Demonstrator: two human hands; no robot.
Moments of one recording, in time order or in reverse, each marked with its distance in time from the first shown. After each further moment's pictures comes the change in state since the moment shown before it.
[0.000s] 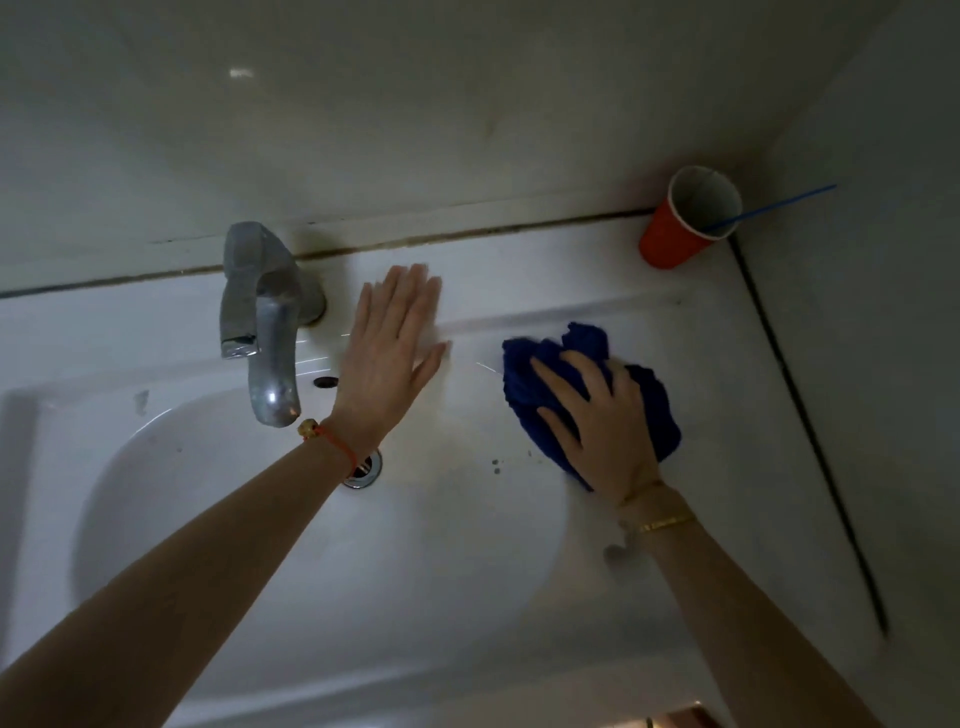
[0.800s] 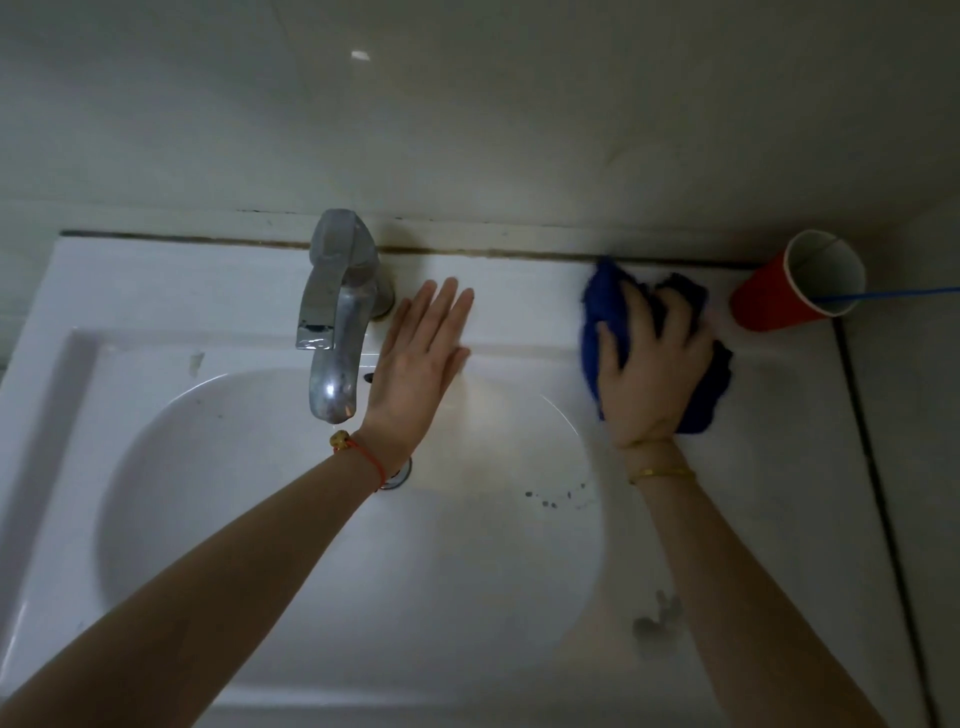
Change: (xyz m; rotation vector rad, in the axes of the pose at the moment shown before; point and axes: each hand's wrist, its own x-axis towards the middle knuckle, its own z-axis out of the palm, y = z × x) left_hand -0.013 -0.023 0.013 0.009 0.119 -0.180; right_hand 0.116 -0.015 0.001 -0.061 0.236 0.269
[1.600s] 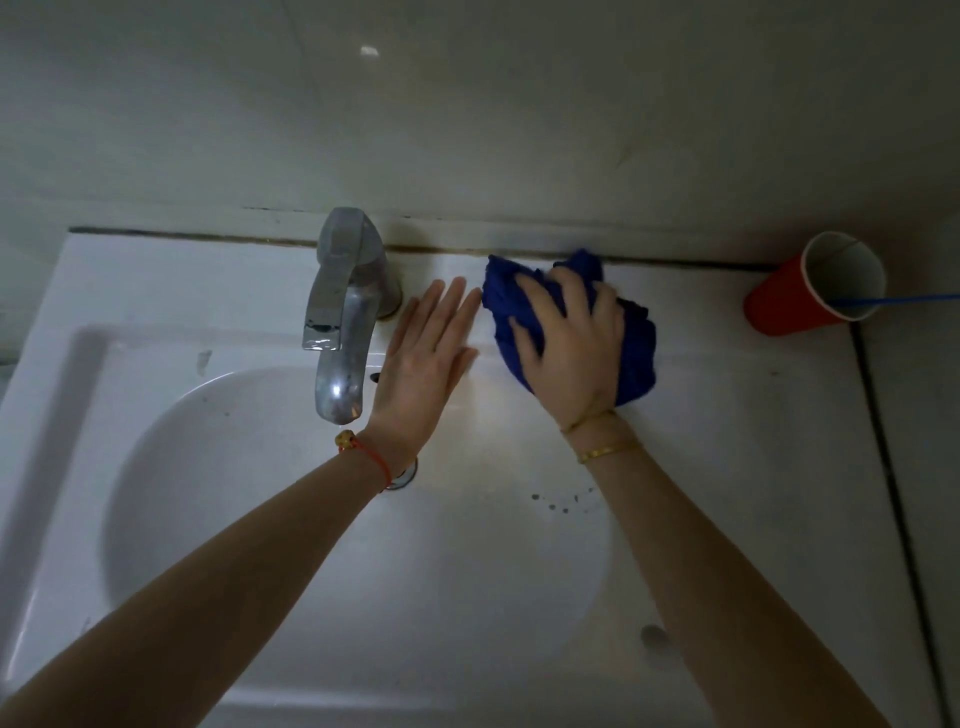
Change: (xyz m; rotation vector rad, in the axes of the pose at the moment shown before) left_hand 0.000 -0.001 0.000 0.005 0.003 0.008; right_hand 0.008 -0.068 0.008 0.119 -0.096 -0.333
